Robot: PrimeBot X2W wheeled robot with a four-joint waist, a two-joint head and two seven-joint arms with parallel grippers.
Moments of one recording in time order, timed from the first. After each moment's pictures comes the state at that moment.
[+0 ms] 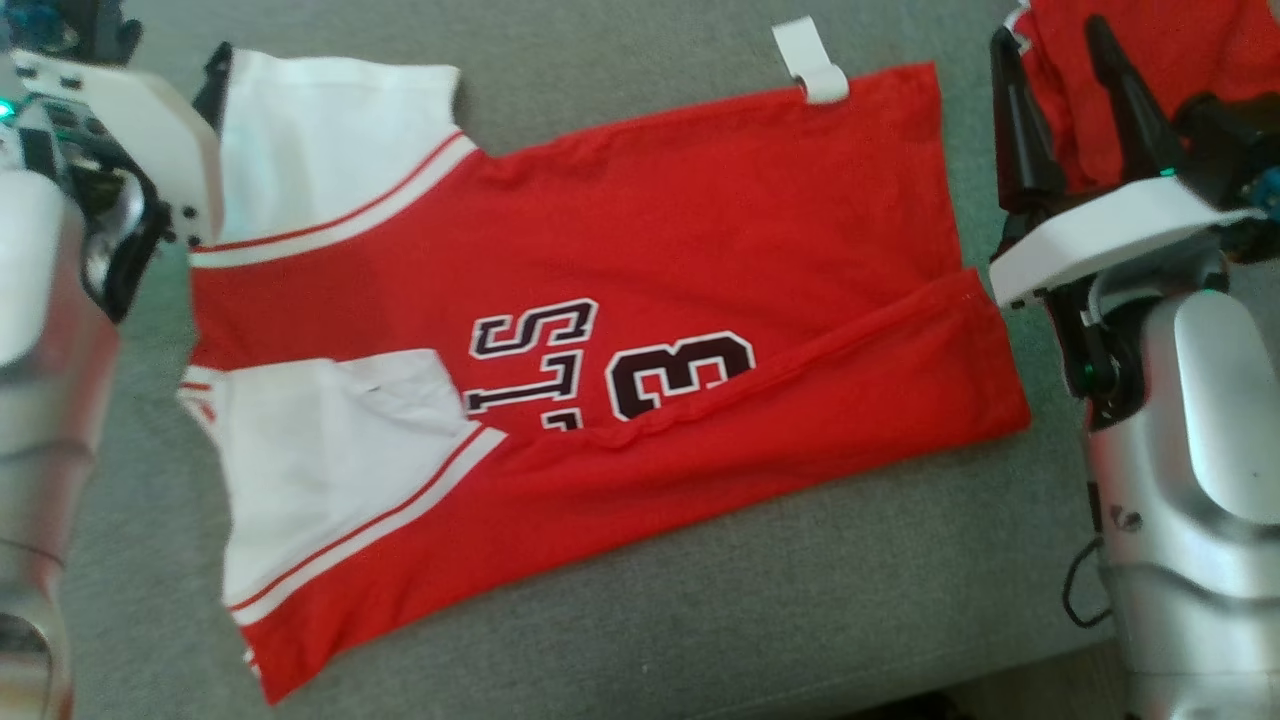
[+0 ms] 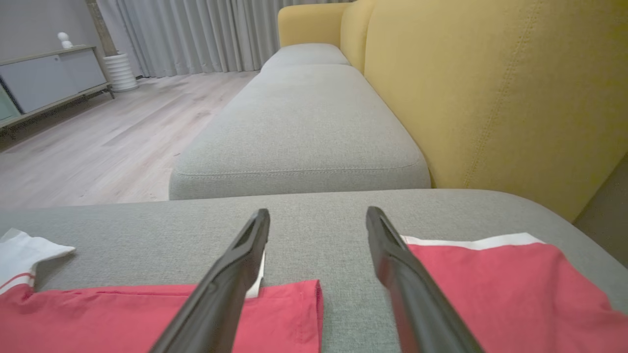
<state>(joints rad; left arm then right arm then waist) -0.99 0.41 -0.43 0.77 -0.36 -0.12 0.35 -0.56 -0.09 0.04 0.26 0.16 0.13 0.06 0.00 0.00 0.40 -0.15</state>
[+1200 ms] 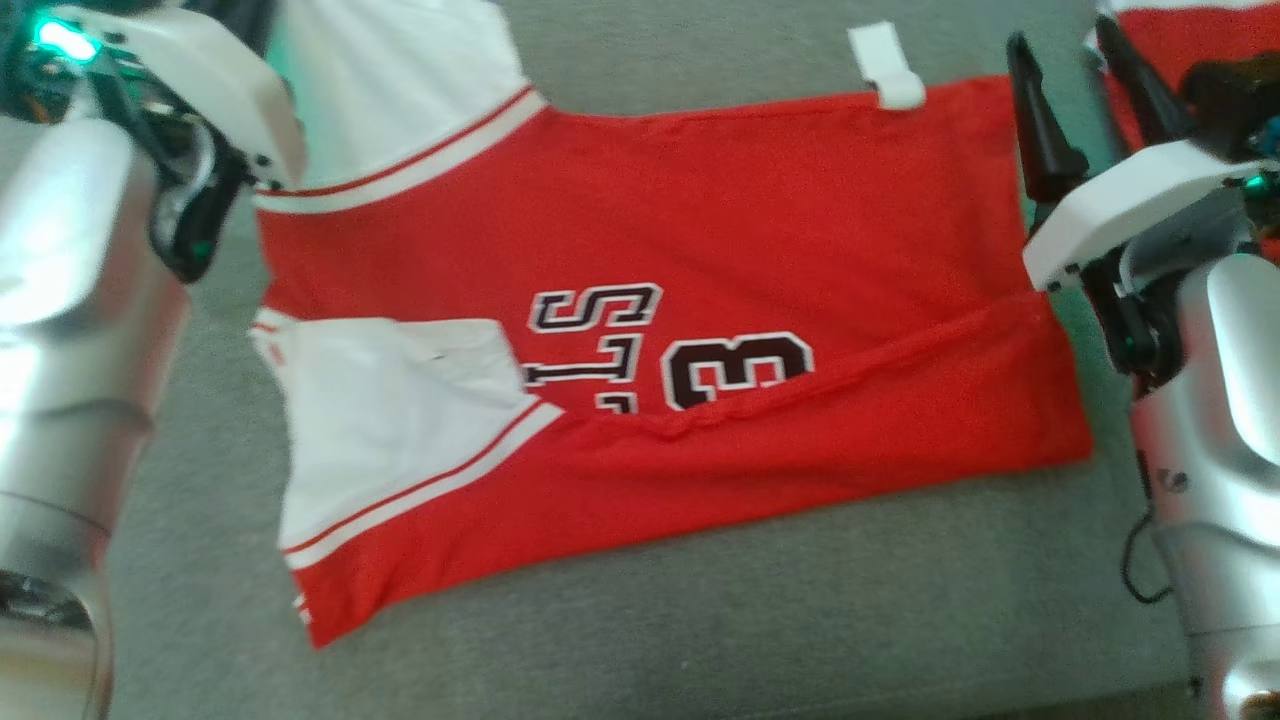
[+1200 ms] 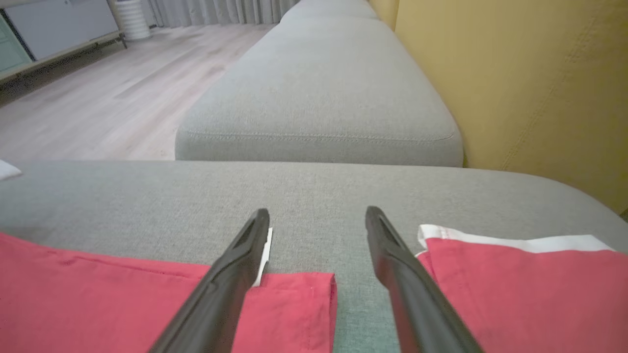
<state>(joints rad) -1.09 0.37 -0.61 0.78 -0.62 -0.13 0.14 -0.65 -0.20 0.10 0.41 0.21 0.13 0.11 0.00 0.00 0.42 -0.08</state>
